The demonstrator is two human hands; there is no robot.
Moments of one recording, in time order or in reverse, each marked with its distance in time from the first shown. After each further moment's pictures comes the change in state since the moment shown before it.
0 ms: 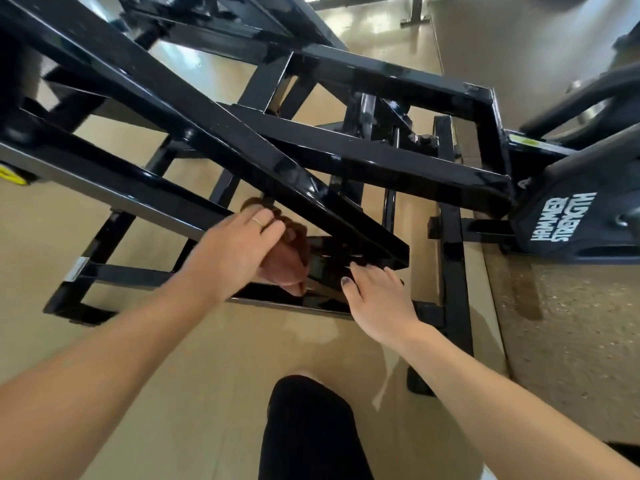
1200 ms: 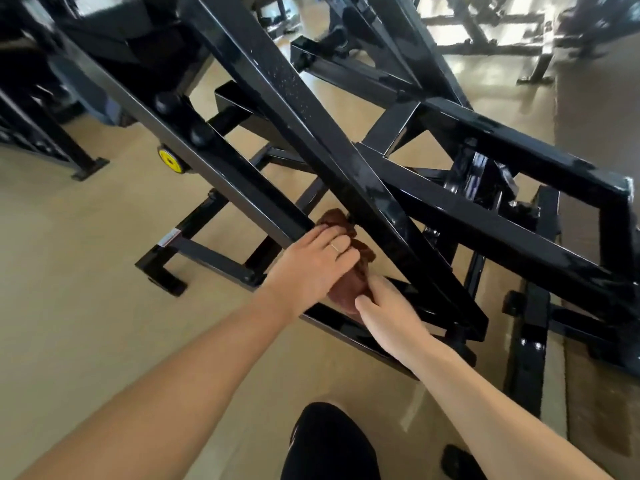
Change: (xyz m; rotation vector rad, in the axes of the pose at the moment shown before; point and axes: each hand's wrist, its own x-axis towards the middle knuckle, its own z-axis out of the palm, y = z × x) left_hand -0.011 -0.018 0.013 0.015 0.150 -0.122; right_hand 0.039 -0.108 -0.032 0.418 -0.076 -0.215
